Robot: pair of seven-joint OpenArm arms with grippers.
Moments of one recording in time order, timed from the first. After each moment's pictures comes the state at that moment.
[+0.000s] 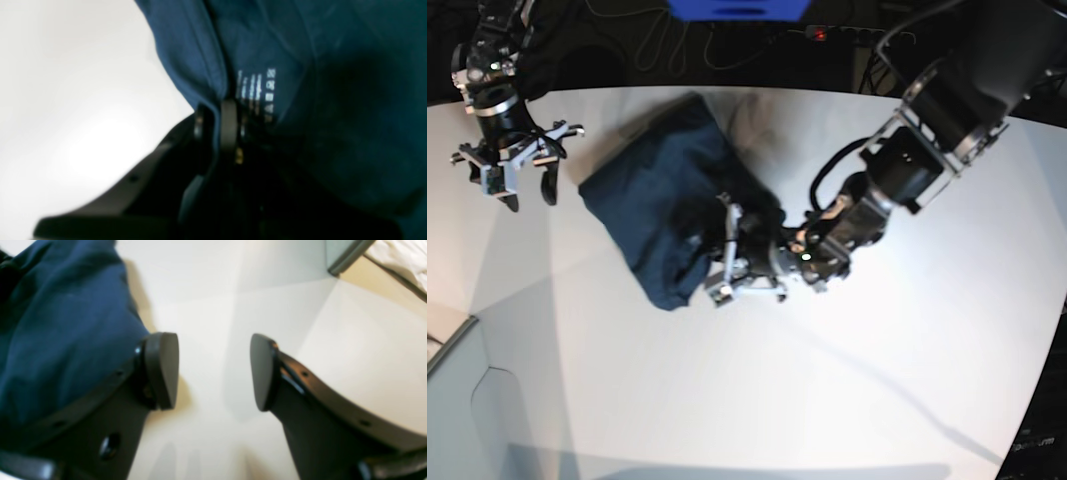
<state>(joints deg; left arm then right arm) -31.2 -4.2 49.3 41.3 -18.1 -33.1 18.0 -23.1 -0.5 31.3 98.3 -9.3 33.3 -5.5</state>
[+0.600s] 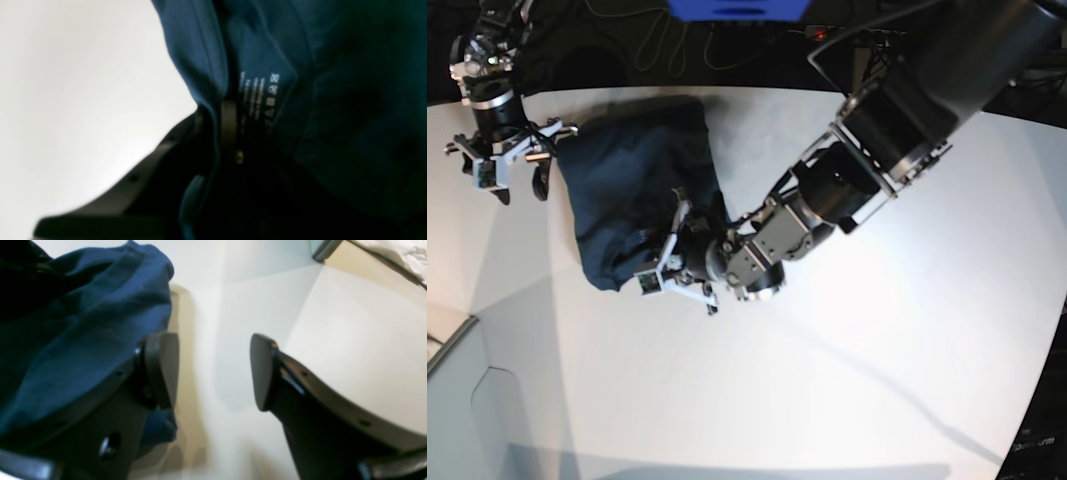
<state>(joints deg) -35.4 7.2 49.5 30.8 0.5 -34.9 9.0 -23.1 -2.5 34.1 98.4 -9.3 33.2 -5.5</state>
